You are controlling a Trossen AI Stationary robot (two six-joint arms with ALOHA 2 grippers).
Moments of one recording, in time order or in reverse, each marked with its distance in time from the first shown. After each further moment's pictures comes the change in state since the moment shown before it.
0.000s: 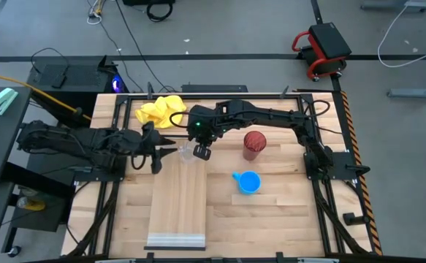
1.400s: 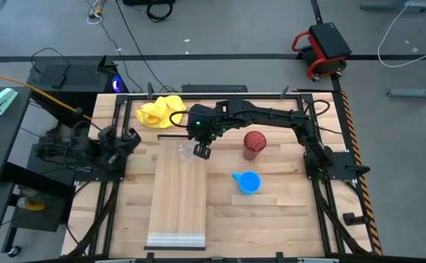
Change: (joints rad) left arm -0.106 -0.815 -0.742 0.974 0.021 -0.235; right arm -0.004 0.000 0.000 0.011 0.008 -0.032
